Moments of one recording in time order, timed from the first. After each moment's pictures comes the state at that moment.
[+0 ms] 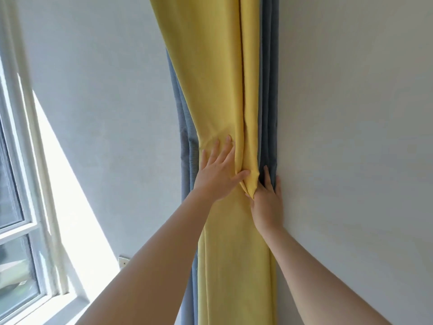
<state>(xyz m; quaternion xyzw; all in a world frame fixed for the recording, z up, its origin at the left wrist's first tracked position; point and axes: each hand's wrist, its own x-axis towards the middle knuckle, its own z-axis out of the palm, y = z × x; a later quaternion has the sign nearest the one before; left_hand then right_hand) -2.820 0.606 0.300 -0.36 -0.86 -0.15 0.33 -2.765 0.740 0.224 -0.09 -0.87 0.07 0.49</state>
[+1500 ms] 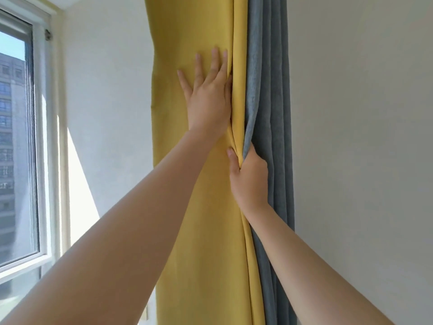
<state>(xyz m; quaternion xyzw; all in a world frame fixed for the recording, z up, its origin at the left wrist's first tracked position) -2.742 0.530 0.505 -0.27 -0.70 -0.22 0.63 -2.719 0.610 0.378 0.08 -0.68 0.35 0.64</state>
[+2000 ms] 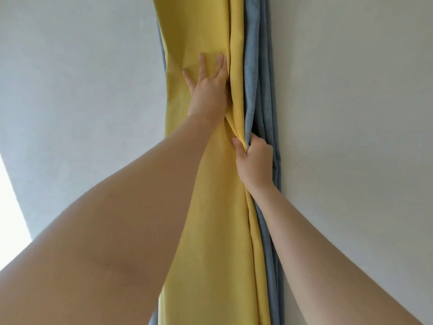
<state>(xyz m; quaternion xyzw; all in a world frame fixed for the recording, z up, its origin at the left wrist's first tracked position) -2.846 0.667 0.538 -0.29 -0.77 -0.14 0.55 -2.804 0.753 0.414 0.03 -0.72 0.33 0.61</state>
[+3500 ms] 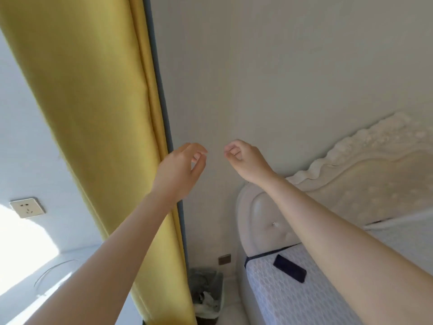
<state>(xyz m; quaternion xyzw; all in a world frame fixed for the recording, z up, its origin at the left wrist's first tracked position) -2.500 0.503 0.169 -0.59 -0.68 -0.39 0.16 -2.376 0.657 0.163 -0.27 -0.85 0.30 0.35</state>
